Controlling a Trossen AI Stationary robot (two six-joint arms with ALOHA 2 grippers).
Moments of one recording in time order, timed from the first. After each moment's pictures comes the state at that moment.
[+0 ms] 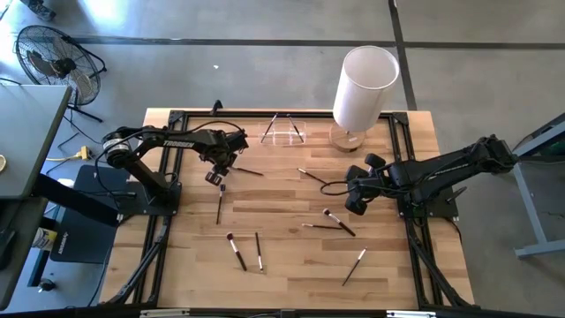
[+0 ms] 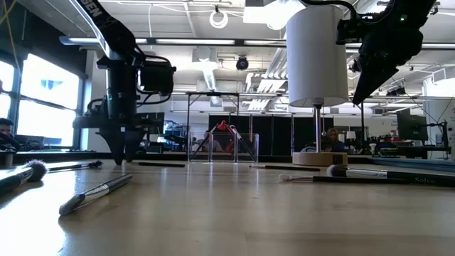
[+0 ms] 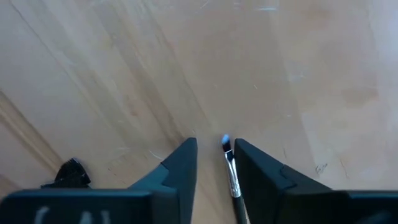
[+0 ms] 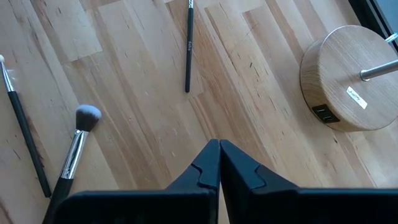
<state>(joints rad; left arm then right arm) 0.48 1.58 0.80 -0.64 -0.09 -2.21 0.19 1.18 0.84 -0.91 0.46 0.56</state>
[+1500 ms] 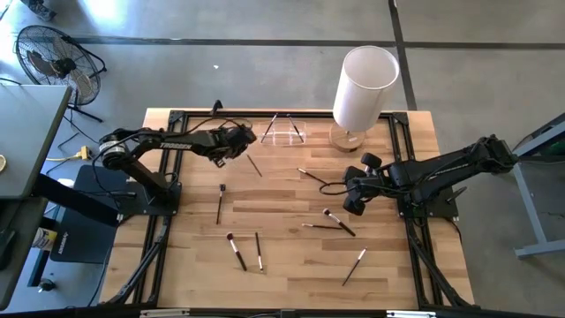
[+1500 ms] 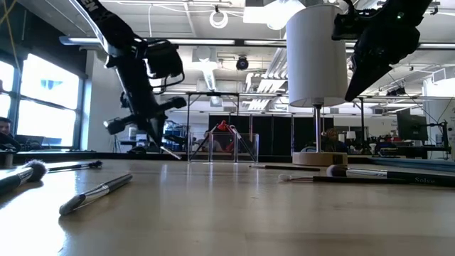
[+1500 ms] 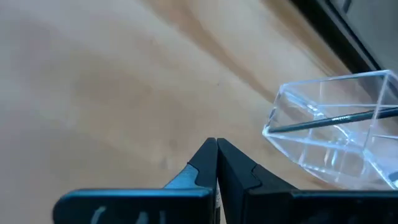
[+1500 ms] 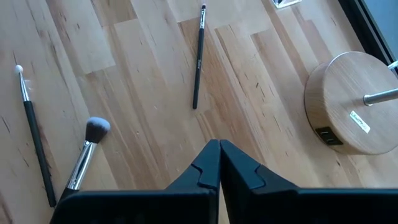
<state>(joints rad) 0.45 1.52 0.81 -0.32 -0.35 -1.61 0.19 1.18 0.84 -0.84 0.46 0.49</state>
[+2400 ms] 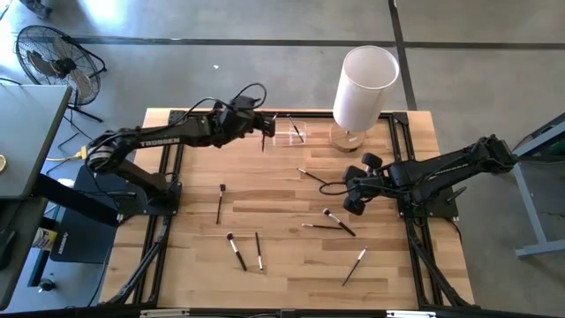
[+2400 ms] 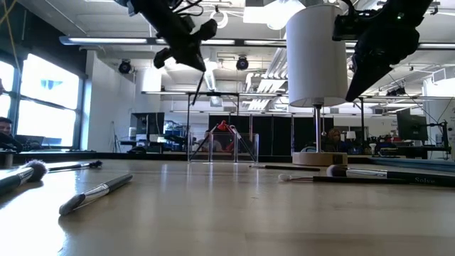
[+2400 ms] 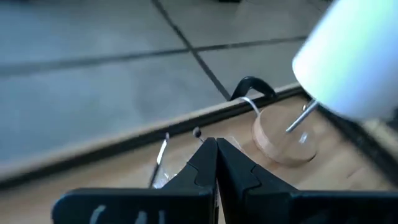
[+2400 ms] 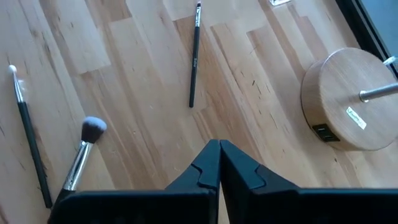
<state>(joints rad) 0.34 1.41 1.15 -0.21 -0.49 -0.54 0.19 1.18 0.84 -0.85 0.47 0.51</state>
